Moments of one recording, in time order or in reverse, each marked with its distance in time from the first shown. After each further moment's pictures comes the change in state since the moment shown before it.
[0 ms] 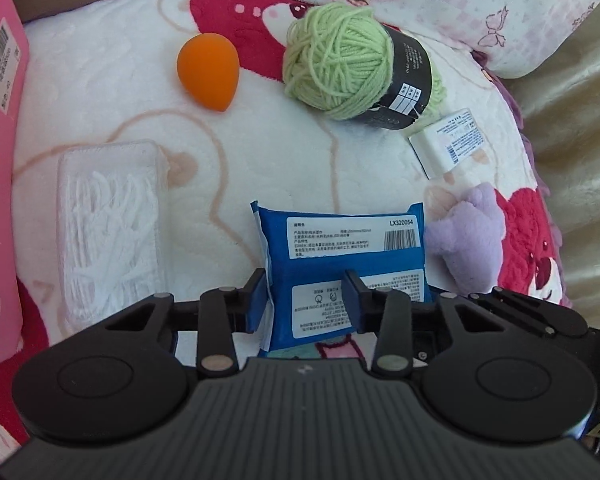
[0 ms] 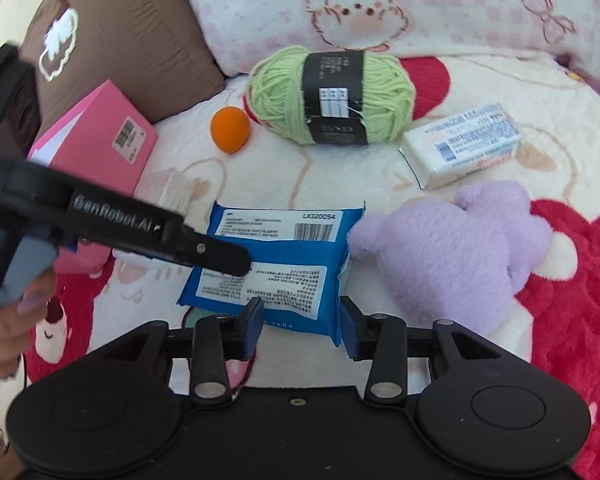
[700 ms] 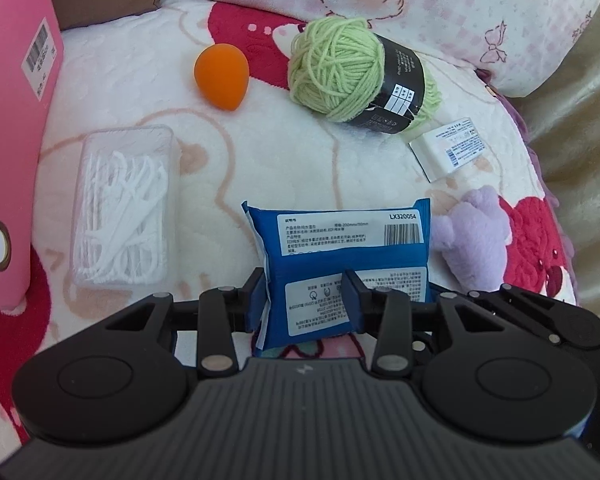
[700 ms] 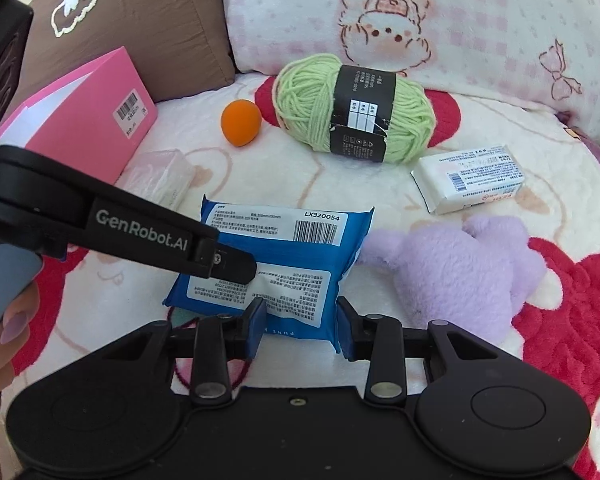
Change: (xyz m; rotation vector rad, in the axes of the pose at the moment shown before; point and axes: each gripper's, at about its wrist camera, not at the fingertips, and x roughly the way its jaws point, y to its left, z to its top) left arm -0.013 -0.012 -0.030 -0.017 -0.109 0.056; right arm 0.000 0.043 -0.009 -0.198 -0.045 -0.138
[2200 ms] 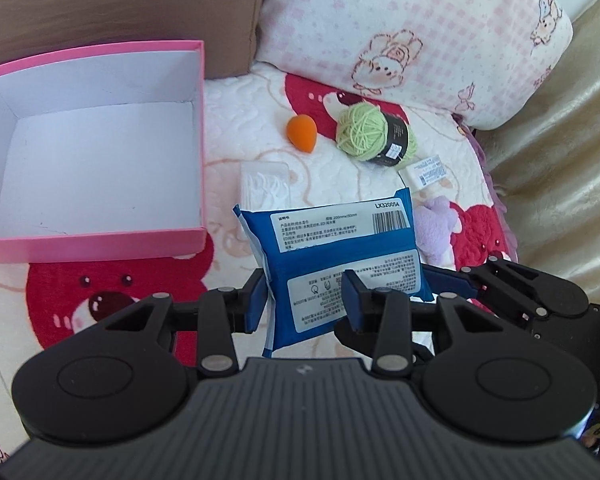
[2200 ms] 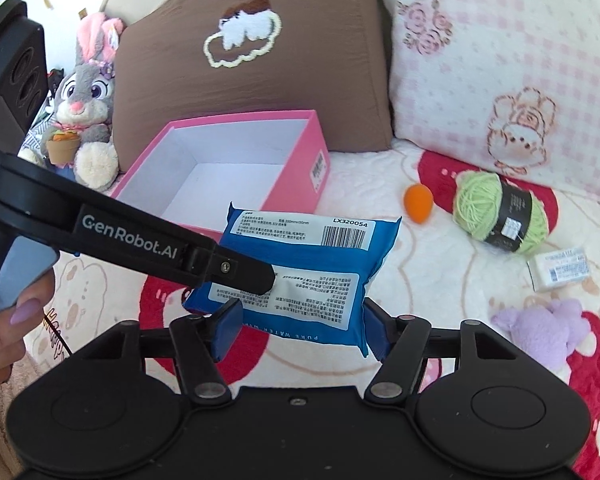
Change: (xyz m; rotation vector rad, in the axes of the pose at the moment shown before) left arm -0.201 0.059 -0.009 -0.041 -0.021 -0.008; right arm -0.116 0.134 0.059 -0.104 0.004 0.202
